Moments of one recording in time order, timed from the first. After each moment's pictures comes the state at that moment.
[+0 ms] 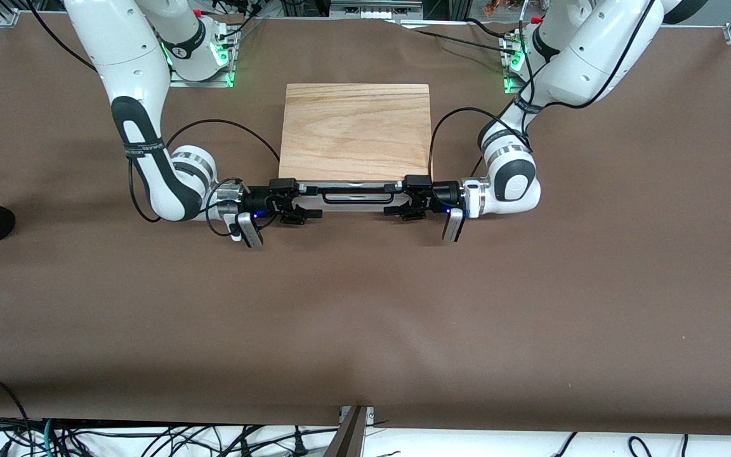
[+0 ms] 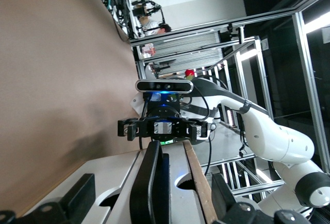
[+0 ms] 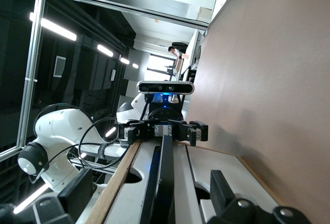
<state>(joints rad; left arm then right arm) -0.12 0.68 -0.31 -2.01 -1.91 1.90 1.42 0.35 0.64 -0.04 -2.02 1.88 1.68 -1.34</state>
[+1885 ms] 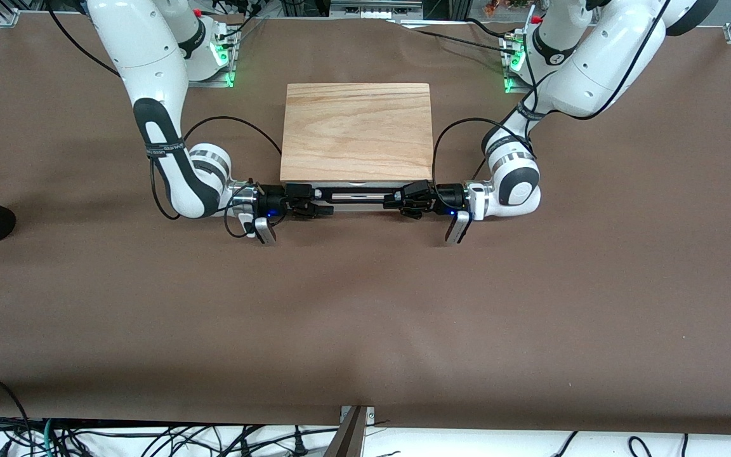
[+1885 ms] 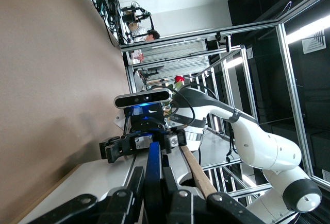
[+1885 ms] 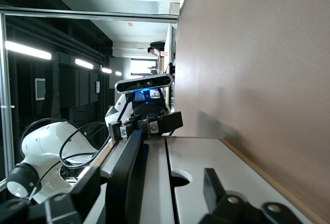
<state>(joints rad) -0.08 0.72 -0.32 -2.02 -1.91 1.84 1.45 0.43 0.66 -0.07 -2.02 1.91 1.76 -1.17</state>
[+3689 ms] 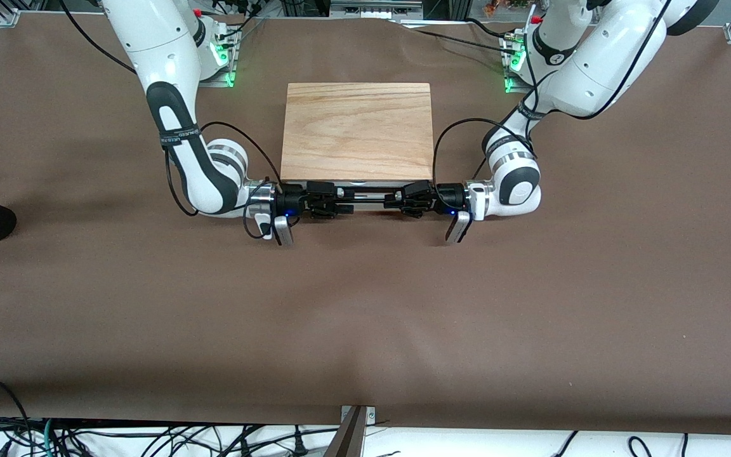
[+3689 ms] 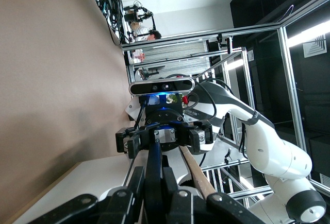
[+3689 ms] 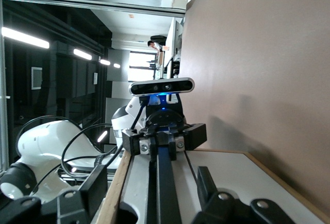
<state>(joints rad) -0.07 0.72 -0.33 -2.03 -1.91 1.84 1.43 0.50 0.64 -0.07 -1.94 1.93 1.81 -1.12</state>
